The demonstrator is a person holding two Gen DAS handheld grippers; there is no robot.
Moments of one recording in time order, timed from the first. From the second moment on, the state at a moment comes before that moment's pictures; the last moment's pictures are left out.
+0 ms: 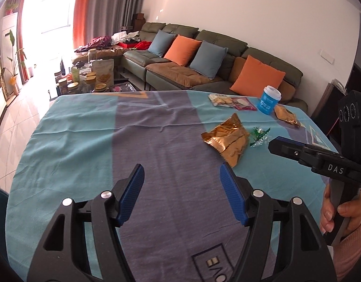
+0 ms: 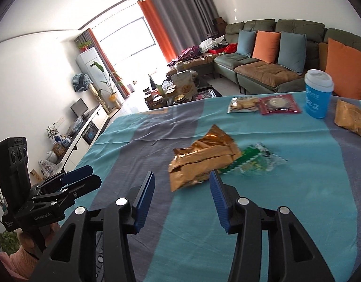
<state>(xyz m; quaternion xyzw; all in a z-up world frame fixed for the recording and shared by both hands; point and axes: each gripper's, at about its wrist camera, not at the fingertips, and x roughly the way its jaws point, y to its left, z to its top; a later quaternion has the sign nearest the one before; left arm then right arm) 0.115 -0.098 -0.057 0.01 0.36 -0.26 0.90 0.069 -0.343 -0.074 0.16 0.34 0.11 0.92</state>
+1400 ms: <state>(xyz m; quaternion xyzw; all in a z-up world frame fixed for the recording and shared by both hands) 0.192 -0.216 -0.114 0.01 0.46 -0.31 0.83 0.106 -0.410 -0.099 0.16 0.36 0.05 0.92</state>
